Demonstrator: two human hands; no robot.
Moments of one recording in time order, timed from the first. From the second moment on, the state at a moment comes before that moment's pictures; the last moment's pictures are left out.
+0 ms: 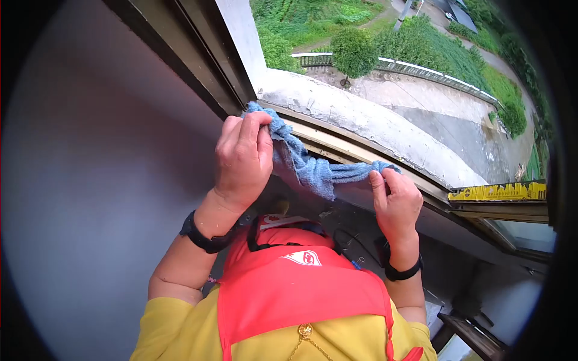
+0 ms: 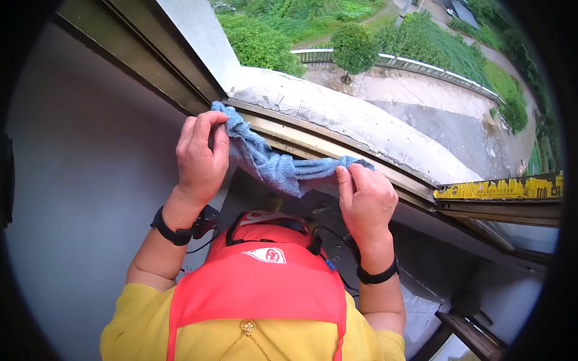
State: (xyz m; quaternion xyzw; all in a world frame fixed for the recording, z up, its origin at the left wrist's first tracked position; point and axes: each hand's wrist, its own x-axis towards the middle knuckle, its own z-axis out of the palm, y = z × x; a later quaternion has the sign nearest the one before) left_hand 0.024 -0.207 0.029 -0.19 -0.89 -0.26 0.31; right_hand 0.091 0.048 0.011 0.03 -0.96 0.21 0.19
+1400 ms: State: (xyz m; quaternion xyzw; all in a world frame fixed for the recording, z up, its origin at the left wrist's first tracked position) left_hand 0.049 -0.260 -0.013 -0.01 -0.91 -0.42 0.04; right_hand 0.135 0.061 -0.026 -0.17 -0.92 0.28 0.20
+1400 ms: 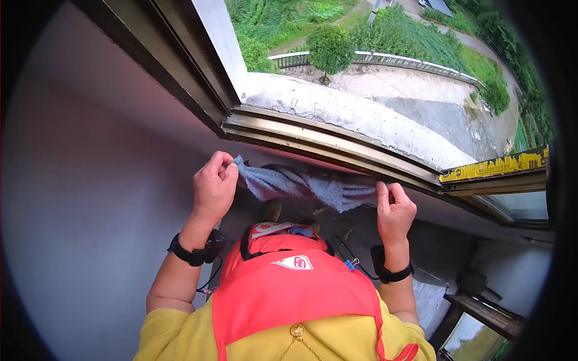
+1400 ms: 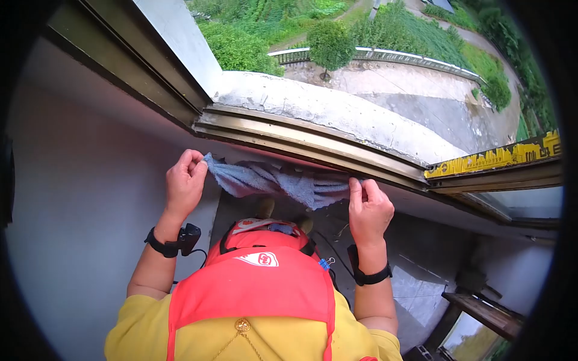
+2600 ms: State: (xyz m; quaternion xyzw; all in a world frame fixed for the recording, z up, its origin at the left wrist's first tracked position) left_hand 0.052 -0.157 0.057 -0.41 -0.78 -0.44 0.16; right_hand 0.051 -0.003 0.050 0.09 -0.93 0.23 0.27
